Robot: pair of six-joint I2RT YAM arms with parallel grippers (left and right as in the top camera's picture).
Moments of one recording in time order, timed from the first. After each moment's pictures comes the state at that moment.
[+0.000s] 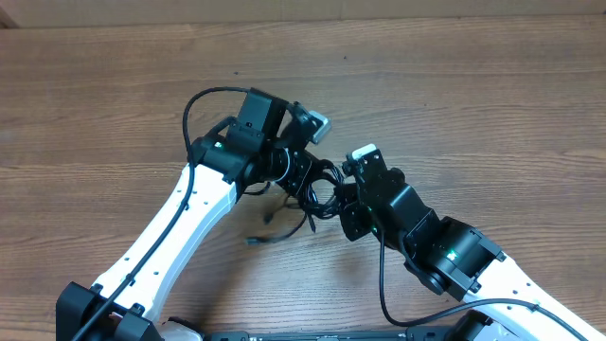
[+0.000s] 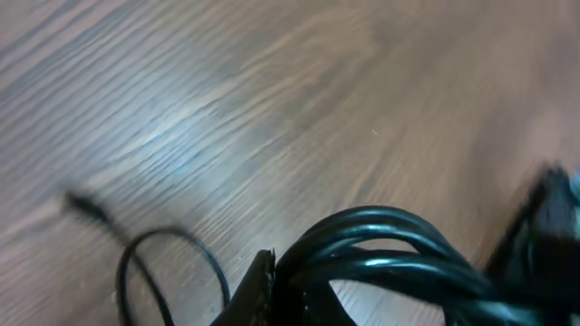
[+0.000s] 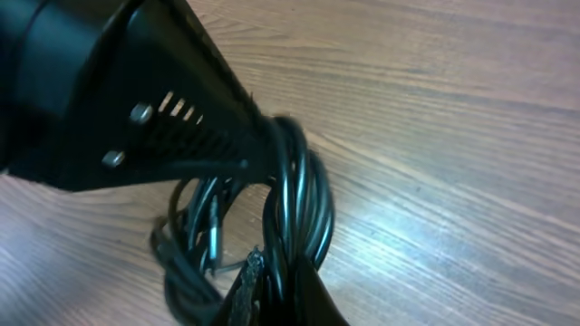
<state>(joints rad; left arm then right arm) -0.45 1.53 1.25 -0.76 0.46 0.02 0.79 1.10 0.90 -0.56 0.09 0.35</state>
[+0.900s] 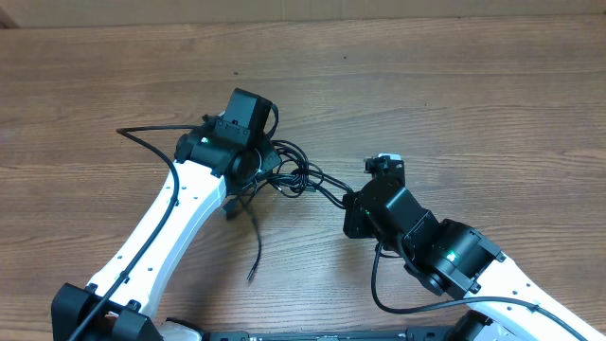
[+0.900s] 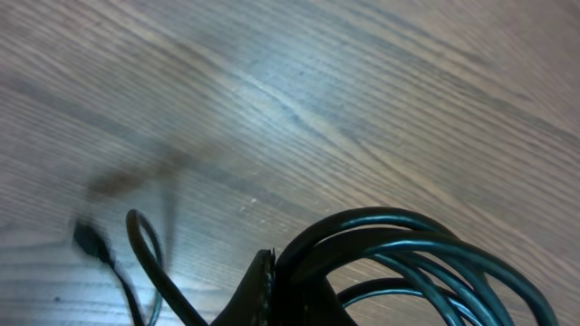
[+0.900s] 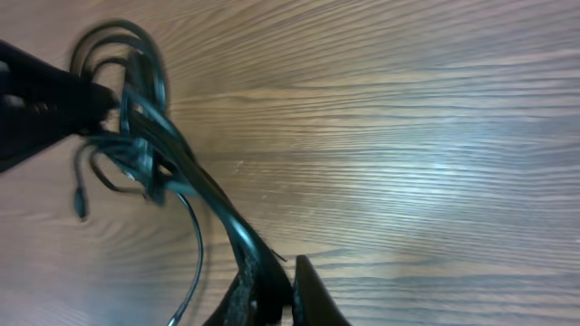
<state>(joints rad) -0.38 1.53 1.25 -0.89 -0.03 -0.91 0.79 1.10 0.90 -0.67 0.14 0.81</state>
